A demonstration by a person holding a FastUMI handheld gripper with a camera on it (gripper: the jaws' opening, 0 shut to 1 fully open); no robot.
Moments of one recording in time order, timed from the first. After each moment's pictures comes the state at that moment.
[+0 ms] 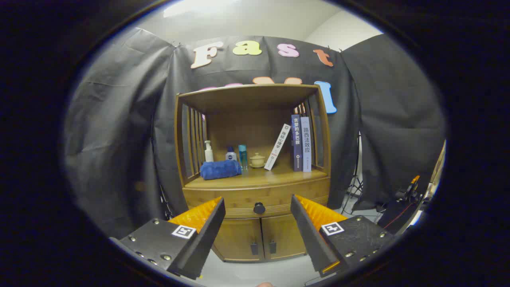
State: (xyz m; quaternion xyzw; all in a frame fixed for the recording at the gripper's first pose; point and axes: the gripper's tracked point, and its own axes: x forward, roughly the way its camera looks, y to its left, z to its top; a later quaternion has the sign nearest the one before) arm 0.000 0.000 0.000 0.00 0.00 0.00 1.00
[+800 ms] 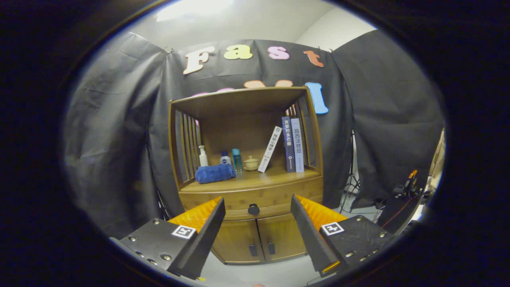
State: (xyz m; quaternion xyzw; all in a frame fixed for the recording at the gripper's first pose) arm -0.011 -0.017 -0.002 0.02 -0.02 -0.02 1.00
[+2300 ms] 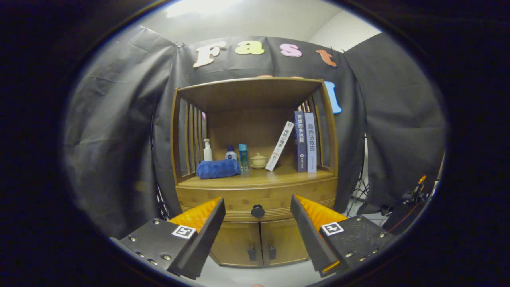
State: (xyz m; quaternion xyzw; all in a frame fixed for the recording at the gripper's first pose) arm 0.064 -0.008 -0.035 -0.01 -0.01 0.02 1.00
